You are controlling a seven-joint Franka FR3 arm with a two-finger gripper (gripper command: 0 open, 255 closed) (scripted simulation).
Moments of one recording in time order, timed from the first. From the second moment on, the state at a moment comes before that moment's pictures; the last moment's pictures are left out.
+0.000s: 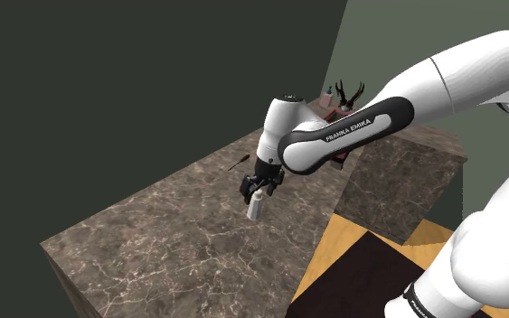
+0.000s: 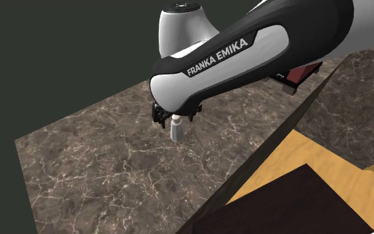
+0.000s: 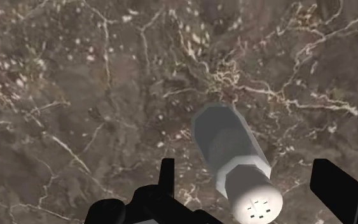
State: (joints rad) arm 0.06 0.00 0.31 -2.31 0.00 2.40 0.45
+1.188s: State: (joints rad) arm 0.06 0.01 0.31 -2.31 -0.01 2.42 0.46
